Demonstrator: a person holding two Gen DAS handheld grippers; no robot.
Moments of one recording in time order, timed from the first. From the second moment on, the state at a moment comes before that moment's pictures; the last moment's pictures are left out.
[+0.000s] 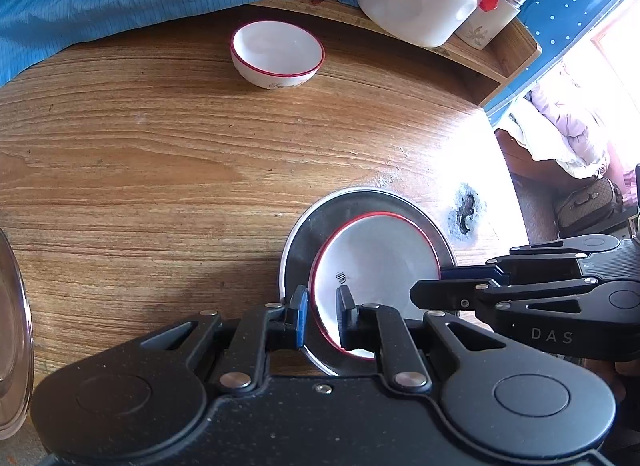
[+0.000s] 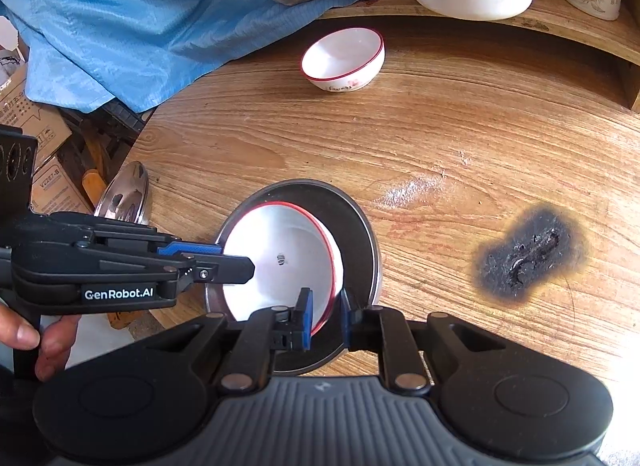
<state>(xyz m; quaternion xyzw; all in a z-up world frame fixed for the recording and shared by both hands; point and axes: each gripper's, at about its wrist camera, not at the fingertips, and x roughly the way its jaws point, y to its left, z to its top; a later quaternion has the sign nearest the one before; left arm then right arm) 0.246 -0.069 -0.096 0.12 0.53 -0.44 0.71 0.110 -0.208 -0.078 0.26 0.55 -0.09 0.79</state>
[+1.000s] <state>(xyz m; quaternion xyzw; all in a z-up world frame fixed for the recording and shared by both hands) 0.323 -0.076 -0.036 0.06 0.44 -0.40 0.80 0.123 -0.259 -0.032 0.27 0.43 -0.16 0.85</state>
